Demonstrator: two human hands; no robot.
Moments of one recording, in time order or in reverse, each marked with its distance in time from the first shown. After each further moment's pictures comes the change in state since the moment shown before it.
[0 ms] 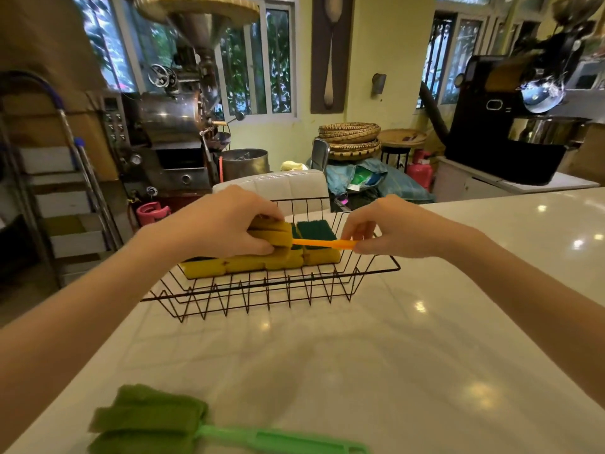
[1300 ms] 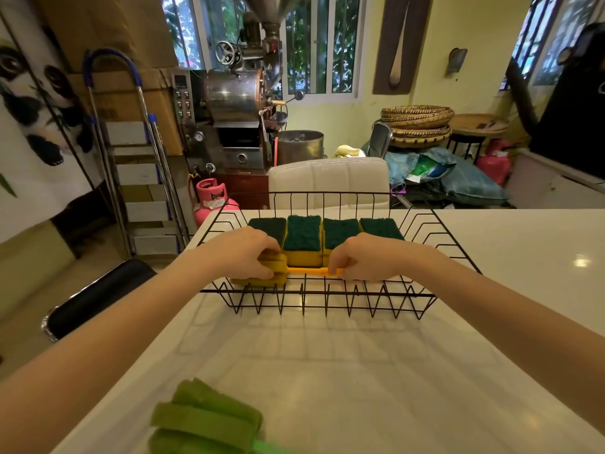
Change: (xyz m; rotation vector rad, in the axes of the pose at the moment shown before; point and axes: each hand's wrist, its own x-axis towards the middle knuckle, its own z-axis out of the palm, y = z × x) left_hand -0.009 -0.099 0.071 0.048 -0.269 -0.327; right_hand 0.103 -0.029 0.080 -0.002 -0.409 -0.107
